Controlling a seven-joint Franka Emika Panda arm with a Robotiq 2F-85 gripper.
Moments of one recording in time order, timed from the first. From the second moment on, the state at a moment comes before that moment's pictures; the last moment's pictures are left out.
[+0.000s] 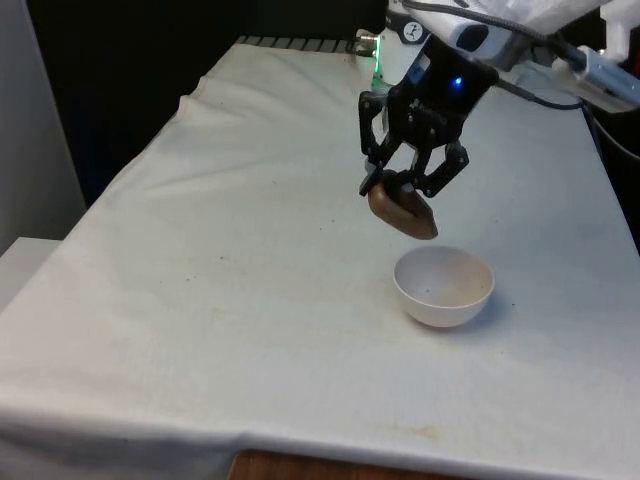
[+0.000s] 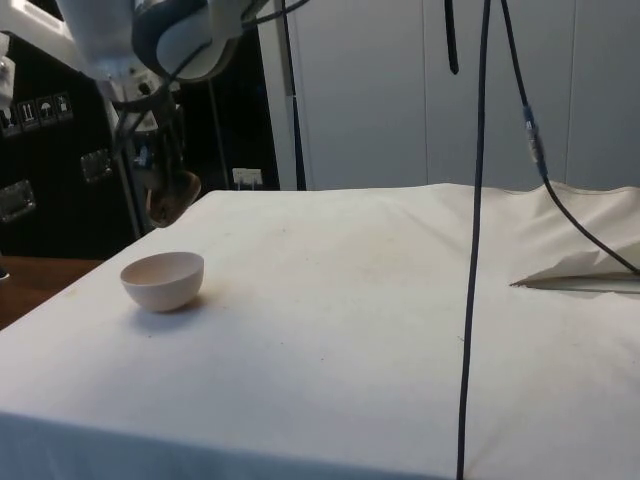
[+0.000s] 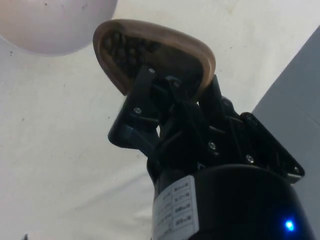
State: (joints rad) arm 0.19 0.64 -0.08 -1.49 -0.60 2.12 0.39
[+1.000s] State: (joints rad) arm 0.19 0.69 0.01 -1.44 -0.84 2.00 0.50
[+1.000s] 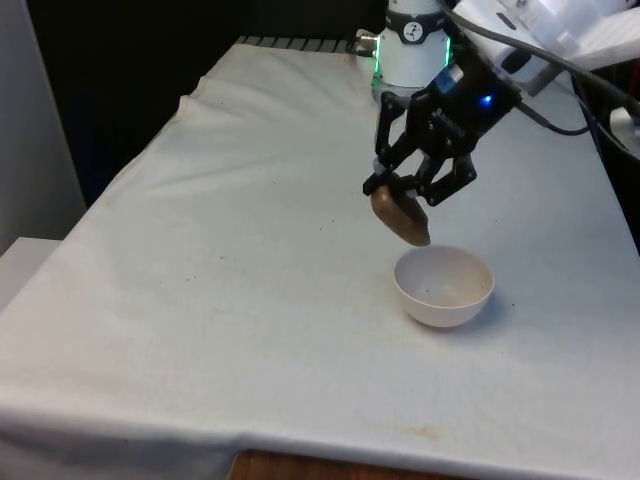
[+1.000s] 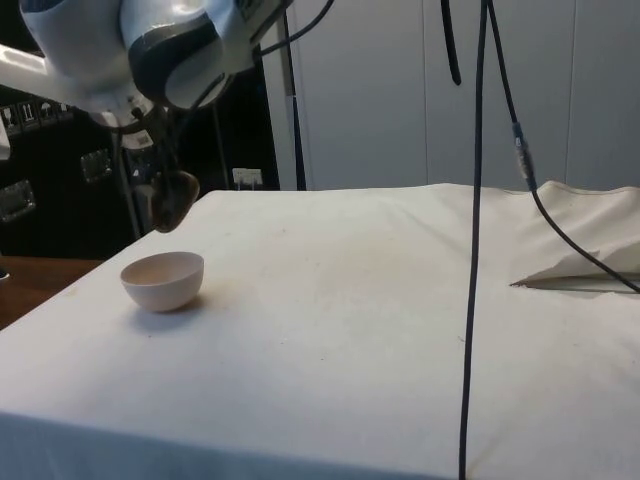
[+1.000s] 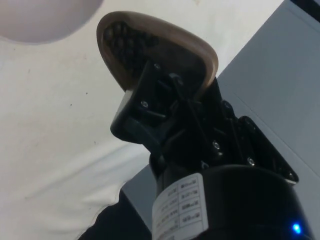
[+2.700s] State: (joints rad) arm 0.19 0.75 0.21 -1.42 -1.24 1.74 0.66
